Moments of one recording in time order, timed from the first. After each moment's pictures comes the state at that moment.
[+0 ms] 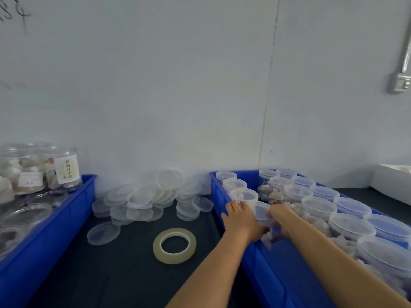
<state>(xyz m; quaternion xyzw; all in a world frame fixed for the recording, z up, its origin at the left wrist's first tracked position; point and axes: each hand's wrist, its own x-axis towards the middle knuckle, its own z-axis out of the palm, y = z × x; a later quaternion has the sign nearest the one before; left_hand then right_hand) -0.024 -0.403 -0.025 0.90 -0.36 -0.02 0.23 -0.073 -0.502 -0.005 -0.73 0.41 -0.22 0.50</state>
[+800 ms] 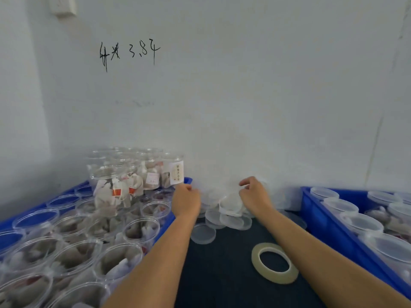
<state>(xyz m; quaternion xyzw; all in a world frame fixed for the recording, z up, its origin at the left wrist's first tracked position) 0.138 -0.095 0.021 0.81 0.03 0.15 0.57 0.086 -0.247 0.046 -0.87 0.12 -0.22 0.42</state>
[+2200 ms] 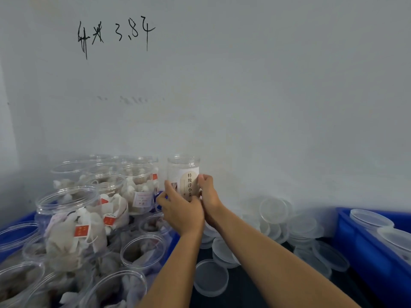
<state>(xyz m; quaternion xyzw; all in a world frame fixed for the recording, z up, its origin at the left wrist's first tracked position) 0.255 -0.111 0.012 0.75 0.09 0.31 0.57 0.269 -0.161 0.035 -0.64 -0.03 -0.11 0.76</state>
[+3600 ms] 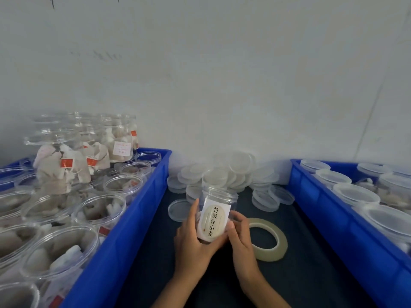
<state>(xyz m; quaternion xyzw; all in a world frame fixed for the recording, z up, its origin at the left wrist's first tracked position) 0.084 -0.130 -0.130 0.77 -0.19 0.12 0.60 0.050 -0.244 -0.129 -0.66 0.02 -0.22 0.72</state>
